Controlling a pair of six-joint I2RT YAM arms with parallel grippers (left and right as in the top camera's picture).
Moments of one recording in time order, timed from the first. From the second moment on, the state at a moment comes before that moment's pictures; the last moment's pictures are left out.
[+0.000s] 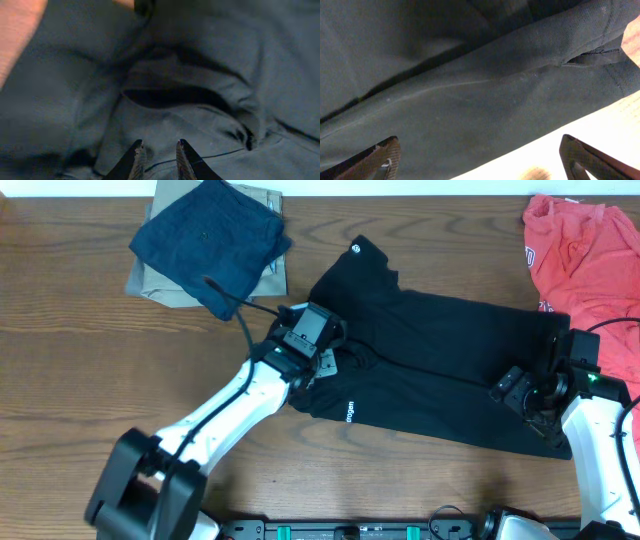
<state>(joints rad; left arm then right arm) -0.60 1.64 1.03 -0.50 -0.09 -0.77 -0.27 1.29 0.82 -0.92 0.02 0.51</state>
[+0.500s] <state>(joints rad) -0.59 1.82 1.03 -0.35 -0.01 -0.76 -0.27 1.29 0.82 -0.93 0.02 0.49</state>
